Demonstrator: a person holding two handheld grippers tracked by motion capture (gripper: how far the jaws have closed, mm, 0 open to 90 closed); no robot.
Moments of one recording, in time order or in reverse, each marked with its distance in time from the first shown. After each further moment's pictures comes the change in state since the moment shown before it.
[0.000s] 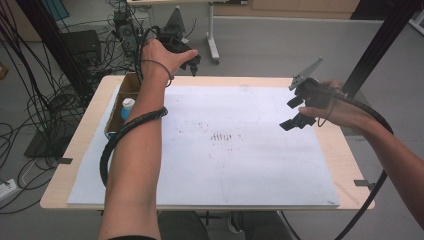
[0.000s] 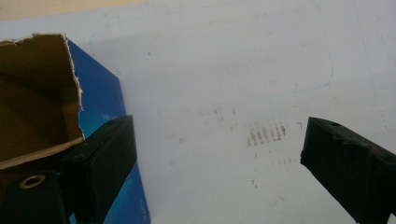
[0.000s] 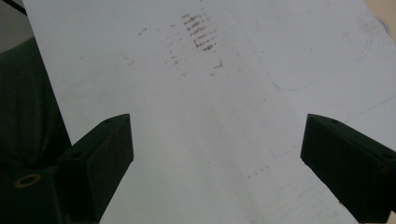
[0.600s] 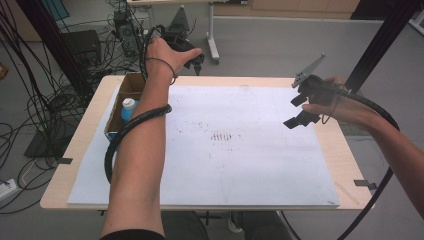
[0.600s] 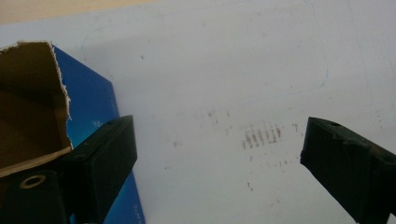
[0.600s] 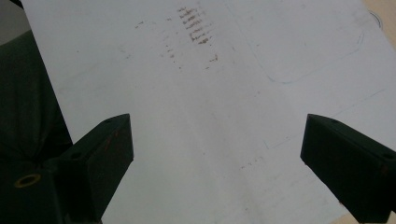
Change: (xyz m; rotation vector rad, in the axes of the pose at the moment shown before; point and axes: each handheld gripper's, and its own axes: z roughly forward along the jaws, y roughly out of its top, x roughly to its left) left arm -0.007 0.005 0.005 0.005 -0.014 0.008; right arm -0.004 0.000 -0.009 0.022 -0.008 0.001
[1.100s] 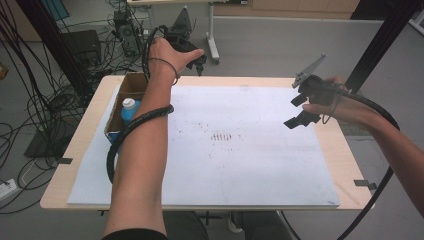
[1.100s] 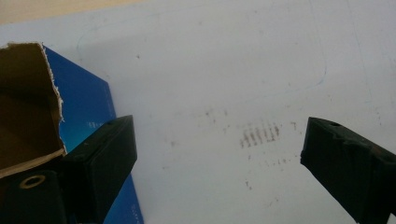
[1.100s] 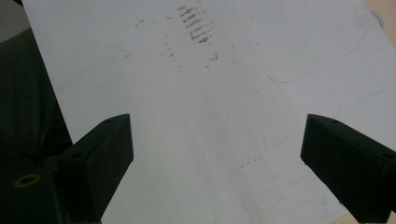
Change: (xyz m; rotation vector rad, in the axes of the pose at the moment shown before) left arm -0.005 0.001 0.003 0.007 0.005 0.011; right arm -0.001 -0.001 0.001 0.002 0.004 -0.004
